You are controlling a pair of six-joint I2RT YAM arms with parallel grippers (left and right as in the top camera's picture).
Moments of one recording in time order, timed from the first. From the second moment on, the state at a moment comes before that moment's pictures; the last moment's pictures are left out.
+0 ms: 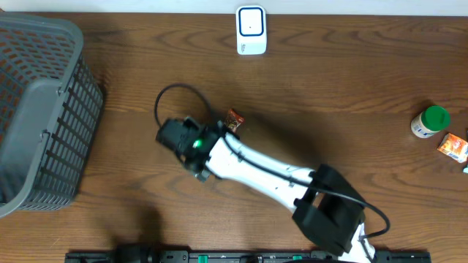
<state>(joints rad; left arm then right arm) 0.05 0.14 1.26 -1.70 -0.48 -0.10 1.05 2.07 1.65 -0.98 0.36 0.16</state>
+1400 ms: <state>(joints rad) 0.05 0.14 1.26 -1.70 -0.48 -0.10 1.12 2.19 1.56 -0.80 0.55 0.20</state>
